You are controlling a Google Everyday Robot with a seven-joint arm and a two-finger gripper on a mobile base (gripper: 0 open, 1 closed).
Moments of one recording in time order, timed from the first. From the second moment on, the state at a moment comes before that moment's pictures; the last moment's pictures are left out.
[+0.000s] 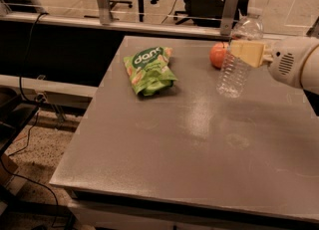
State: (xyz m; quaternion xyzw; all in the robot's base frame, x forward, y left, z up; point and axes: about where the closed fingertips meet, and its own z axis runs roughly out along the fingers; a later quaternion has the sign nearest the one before) arm 0.557 -0.207 0.991 -0.78 -0.10 -0.59 0.17
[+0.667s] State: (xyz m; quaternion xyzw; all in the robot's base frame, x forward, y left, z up) arm 0.537 -0.203 0.980 -0.72 -0.22 -0.63 0.18
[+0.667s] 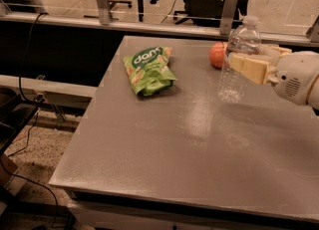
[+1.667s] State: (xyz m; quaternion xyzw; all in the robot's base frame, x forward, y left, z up) arm 0.519 -0.196 0.948 -0.70 -0.26 -0.63 0.20
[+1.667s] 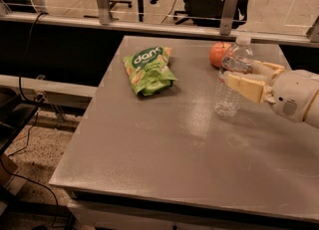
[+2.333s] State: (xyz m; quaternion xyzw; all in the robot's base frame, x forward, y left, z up) arm 0.514 -0.192 0.939 -0.69 -0.27 -0.65 0.19
